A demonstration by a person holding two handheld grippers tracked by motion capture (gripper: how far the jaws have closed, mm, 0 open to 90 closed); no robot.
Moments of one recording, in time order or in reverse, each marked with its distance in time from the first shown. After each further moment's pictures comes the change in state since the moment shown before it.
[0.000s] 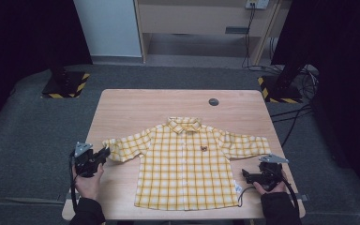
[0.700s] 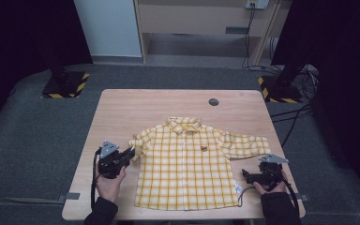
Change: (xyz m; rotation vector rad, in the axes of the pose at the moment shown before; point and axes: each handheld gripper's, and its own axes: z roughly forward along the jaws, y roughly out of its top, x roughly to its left) left arm -0.074 0.005 0.010 0.017 -0.160 0.134; right arm 0.000 0.000 0.000 0.000 0.000 0.000
